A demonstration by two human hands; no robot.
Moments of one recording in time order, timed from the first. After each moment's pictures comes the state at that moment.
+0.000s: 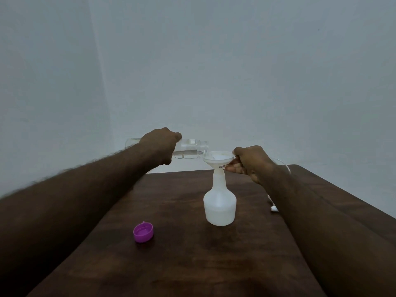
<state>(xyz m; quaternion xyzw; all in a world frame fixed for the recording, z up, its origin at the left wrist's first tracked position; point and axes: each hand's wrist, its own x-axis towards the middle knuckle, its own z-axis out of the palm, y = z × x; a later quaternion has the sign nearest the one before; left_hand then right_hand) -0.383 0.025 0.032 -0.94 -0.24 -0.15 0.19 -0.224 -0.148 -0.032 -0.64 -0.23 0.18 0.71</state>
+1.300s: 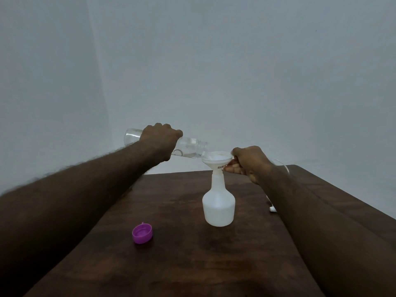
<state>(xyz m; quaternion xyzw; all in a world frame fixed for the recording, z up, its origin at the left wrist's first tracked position) -0.381 0.022 0.035 -0.91 -0.25 -0.18 0.28 -0.224 -0.146 -0.033 -0.64 -0.23 0.18 0.71</state>
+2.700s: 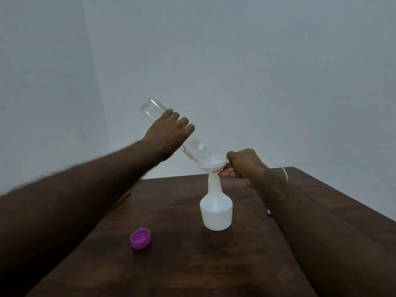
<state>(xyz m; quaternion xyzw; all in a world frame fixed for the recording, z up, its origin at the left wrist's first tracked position) -0.366 0.018 0.047 -0.83 -0.03 -0.29 0.48 -0.223 -0.143 -0.033 -0.66 -0.23 0.17 0.70</state>
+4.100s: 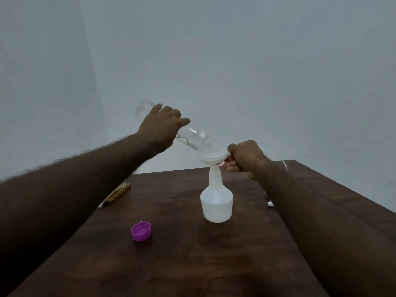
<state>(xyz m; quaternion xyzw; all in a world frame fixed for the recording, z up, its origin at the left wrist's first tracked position) -0.373 0.024 0.049 -0.89 -0.11 -0.27 0.35 -0.230 -0.151 -0.030 -0.69 -0.23 0.14 0.67</state>
